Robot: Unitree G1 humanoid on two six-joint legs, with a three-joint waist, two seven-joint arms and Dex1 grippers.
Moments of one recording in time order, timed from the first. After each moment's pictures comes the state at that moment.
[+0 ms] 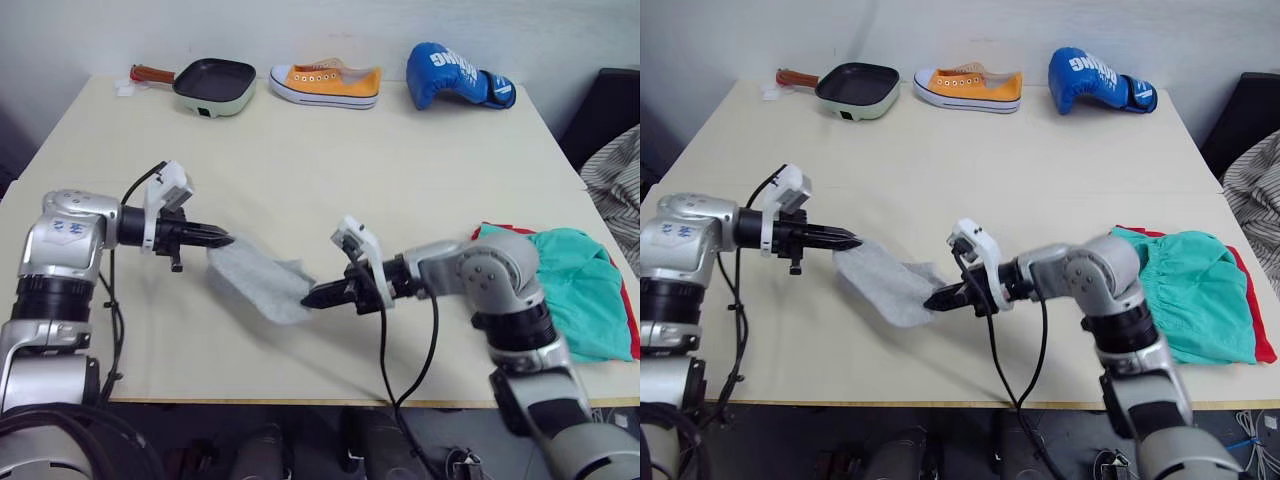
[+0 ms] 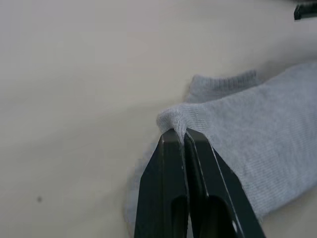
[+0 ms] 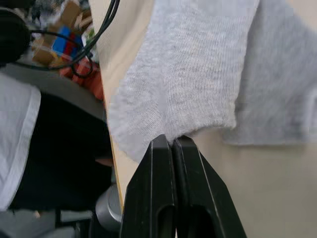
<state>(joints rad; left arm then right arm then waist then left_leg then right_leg) -0.76 0.84 0.00 0.31 -0.20 0.67 -1.33 -0.86 -0.43 0.23 -0.11 0.83 1.38 0.77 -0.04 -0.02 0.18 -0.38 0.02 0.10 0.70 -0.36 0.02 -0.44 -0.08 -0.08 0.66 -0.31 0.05</state>
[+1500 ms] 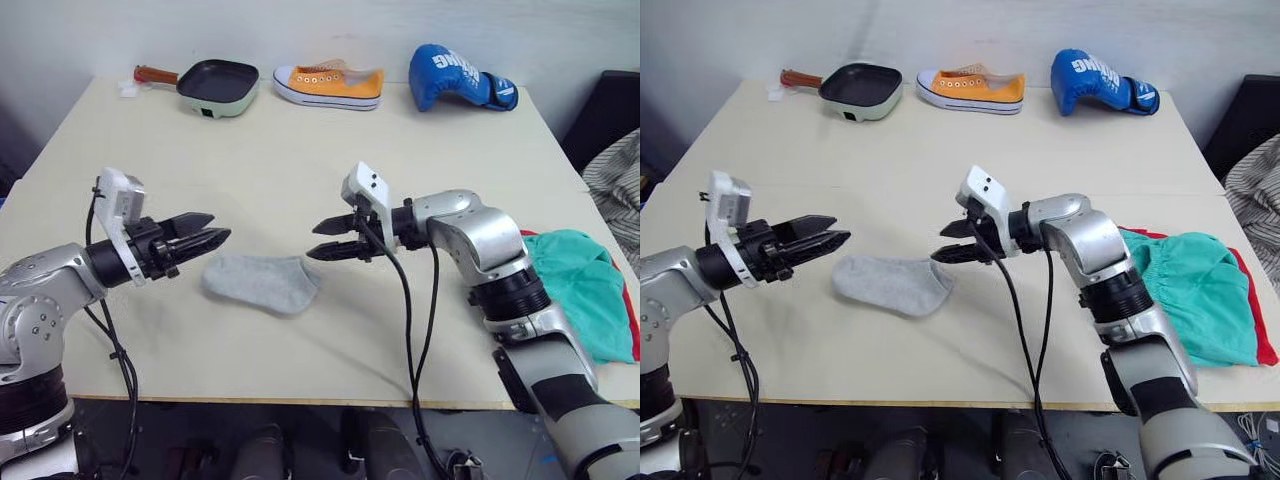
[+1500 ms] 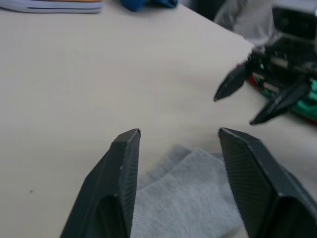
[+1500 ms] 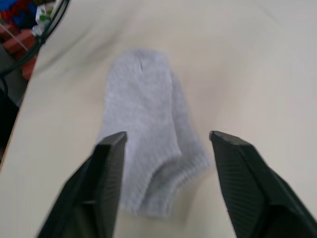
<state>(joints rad) -0.34 0.78 0.32 -0.34 -0.64 0.94 -0.83 -0.90 -0.37 0.29 0.08 0.33 0.74 1.08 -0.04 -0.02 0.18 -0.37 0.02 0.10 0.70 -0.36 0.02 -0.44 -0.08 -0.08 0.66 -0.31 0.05</state>
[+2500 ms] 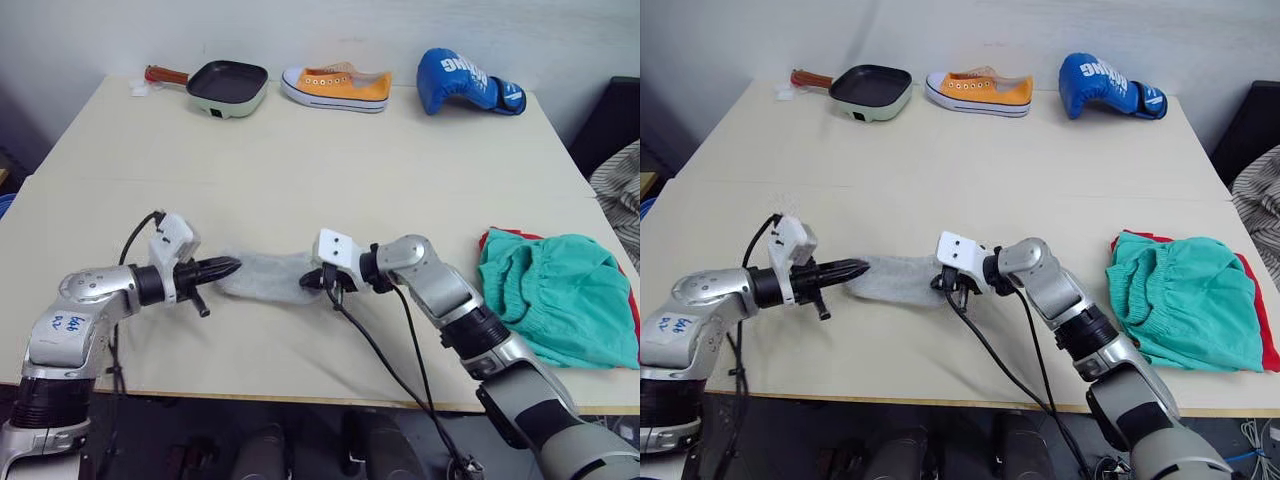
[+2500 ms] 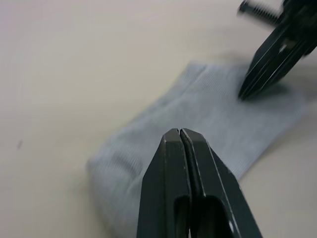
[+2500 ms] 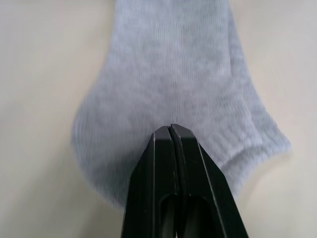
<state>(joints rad) -0.32 0.74 0.15 -0.22 -0.44 0.64 -0.84 -0.79 -0.29 0.43 0.16 0.08 0.52 1.03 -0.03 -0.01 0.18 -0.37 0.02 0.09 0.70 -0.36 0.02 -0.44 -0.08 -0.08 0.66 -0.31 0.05</state>
